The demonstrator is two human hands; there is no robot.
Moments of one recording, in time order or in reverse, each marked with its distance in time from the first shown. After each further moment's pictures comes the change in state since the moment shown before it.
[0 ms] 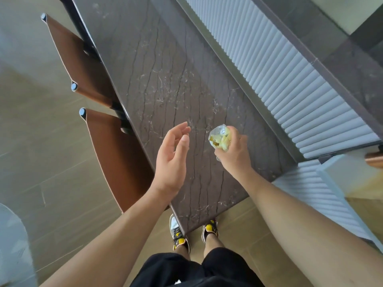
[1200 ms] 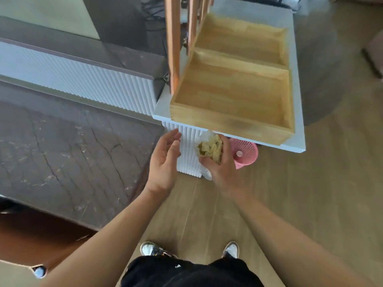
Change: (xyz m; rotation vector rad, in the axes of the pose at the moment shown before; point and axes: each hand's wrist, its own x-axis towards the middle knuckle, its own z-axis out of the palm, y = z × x) left_hand -0.232 0.030 0.188 -0.095 -0.752 0.129; right_hand -0.338 0.133 -0.179 0.780 0.642 0.246
